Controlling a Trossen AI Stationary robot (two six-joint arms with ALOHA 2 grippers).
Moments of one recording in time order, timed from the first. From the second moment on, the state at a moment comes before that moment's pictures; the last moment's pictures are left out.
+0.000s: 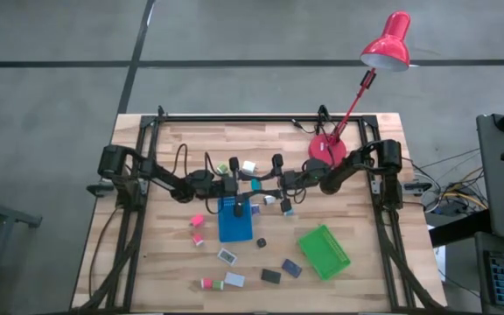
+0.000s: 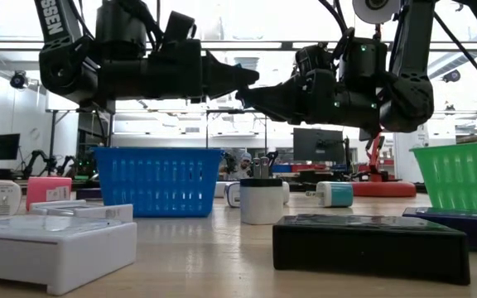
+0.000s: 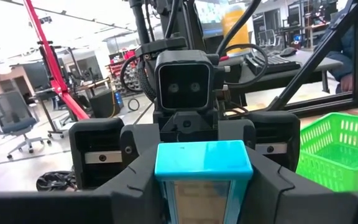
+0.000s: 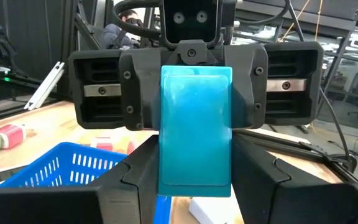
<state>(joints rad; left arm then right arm) -0.01 1.82 0.57 1.30 -0.06 0.25 -0.15 1.97 0.60 1.49 -0.34 -0.14</state>
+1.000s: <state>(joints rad) -0.01 1.80 0.57 1.26 -0.04 0.27 -0.15 1.95 0.64 1.25 -0.29 -0.05</state>
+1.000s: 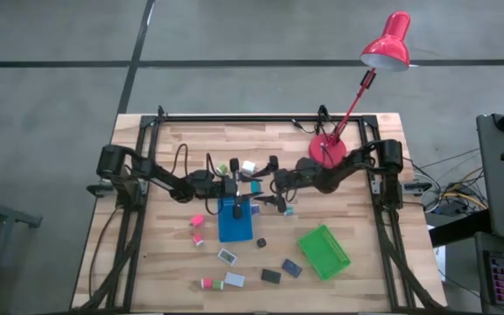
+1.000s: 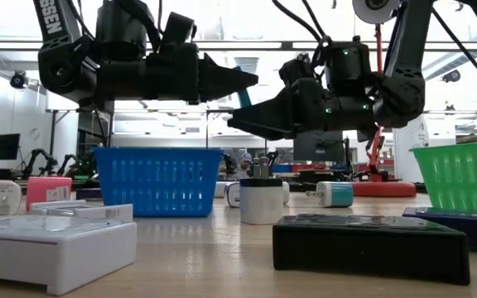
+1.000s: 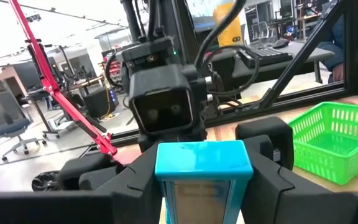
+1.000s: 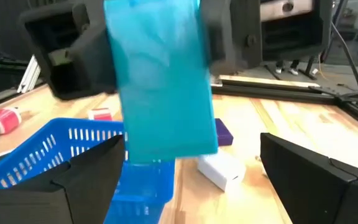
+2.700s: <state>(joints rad) -0.01 1.60 0.55 0.89 -0.10 0.27 -0.15 1.18 0.01 1.11 -0.03 -0.06</state>
